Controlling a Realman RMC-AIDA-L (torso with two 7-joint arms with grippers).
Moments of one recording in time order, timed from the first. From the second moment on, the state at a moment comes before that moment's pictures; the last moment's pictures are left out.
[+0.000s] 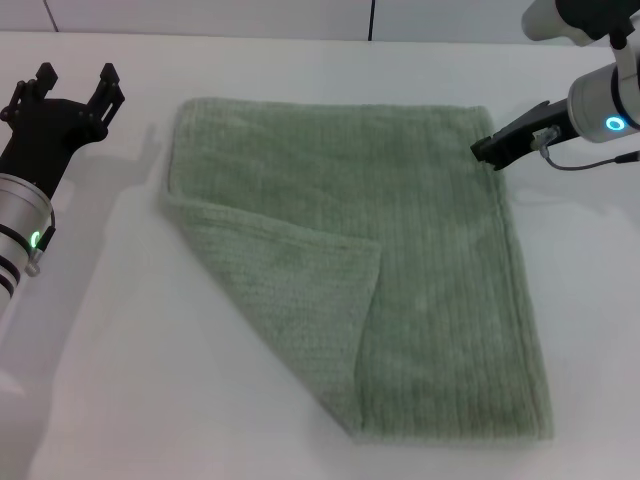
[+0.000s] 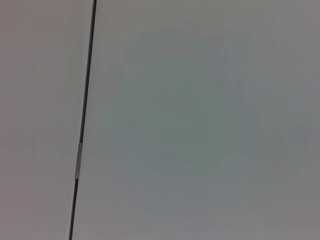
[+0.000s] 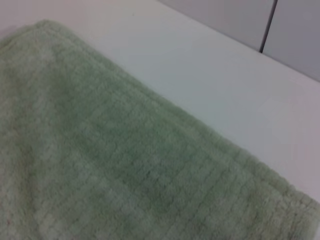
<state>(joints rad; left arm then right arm) -0.42 -2.08 -1.29 -0.26 2.73 0.99 -0.26 0.96 2.01 -0.96 -0.43 -2.50 -0.91 2.06</state>
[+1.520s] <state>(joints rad) -0.43 -2.08 -1.29 -0.26 2.73 0.99 -0.26 0.97 2.01 -0.99 -0.38 -2.50 -0.85 2.05</state>
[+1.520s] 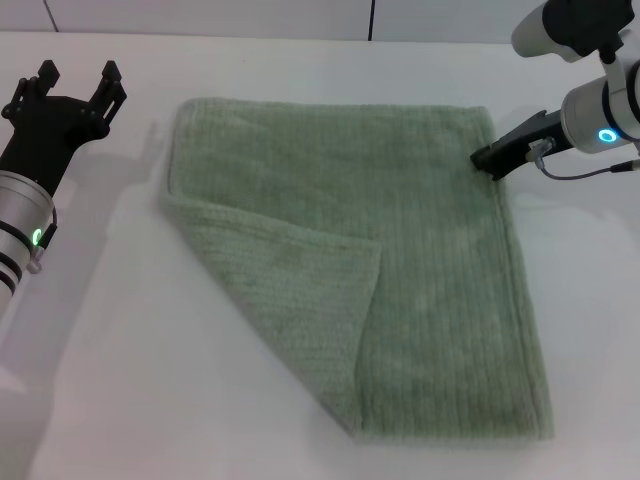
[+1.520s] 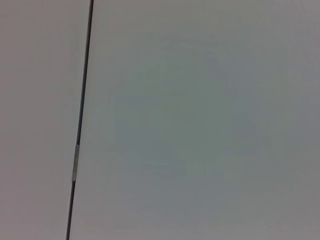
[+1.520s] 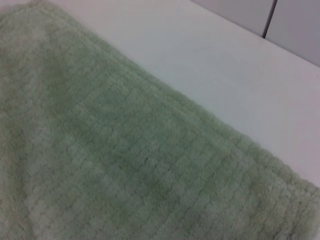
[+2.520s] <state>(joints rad) -0.42 -2.03 -1.20 -0.35 2.86 1.02 -0.57 0.97 2.01 -0.99 -0.37 -2.51 -0.85 2.05</state>
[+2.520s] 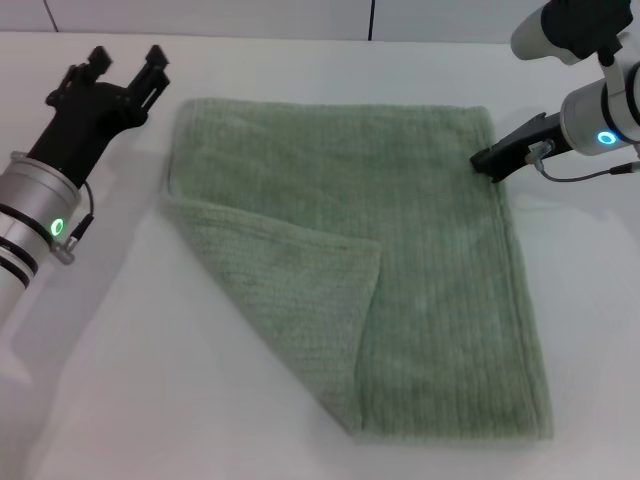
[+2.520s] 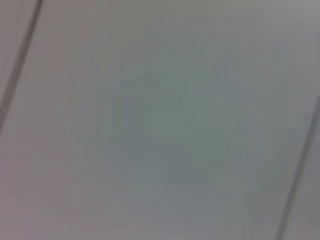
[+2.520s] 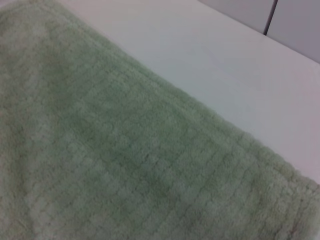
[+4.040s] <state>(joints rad) -0.72 -1.87 -0.39 -0.16 2.89 1.29 -1.06 0.98 2.01 -0.99 -0.37 -2.51 -0.84 2.05</state>
